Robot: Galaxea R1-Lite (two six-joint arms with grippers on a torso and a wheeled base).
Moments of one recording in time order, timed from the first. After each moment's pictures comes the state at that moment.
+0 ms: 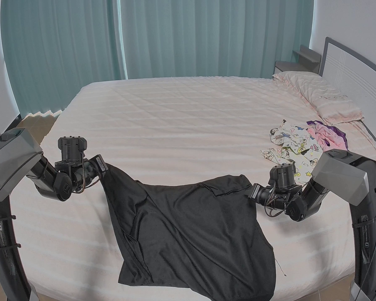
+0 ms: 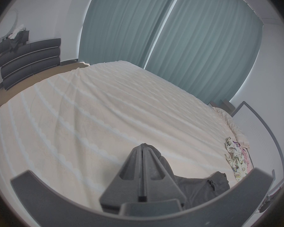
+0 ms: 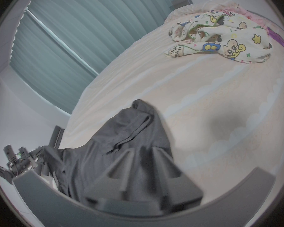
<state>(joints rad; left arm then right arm) -0.05 2.22 -1.04 -0.72 0.07 -0.51 0.28 2.50 -1.09 -0.83 0.09 0.66</state>
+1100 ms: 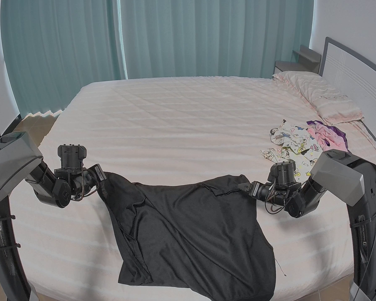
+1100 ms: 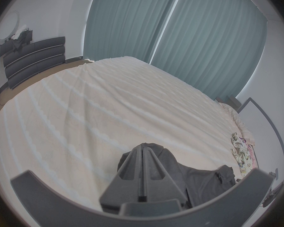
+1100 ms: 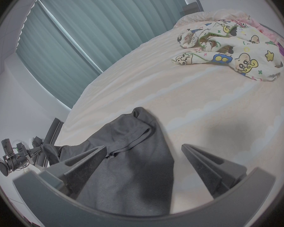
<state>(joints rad) -0.05 2.21 -0.96 -0.72 0.10 -0.51 0.26 2.55 -1.18 -0.81 0.10 0.55</state>
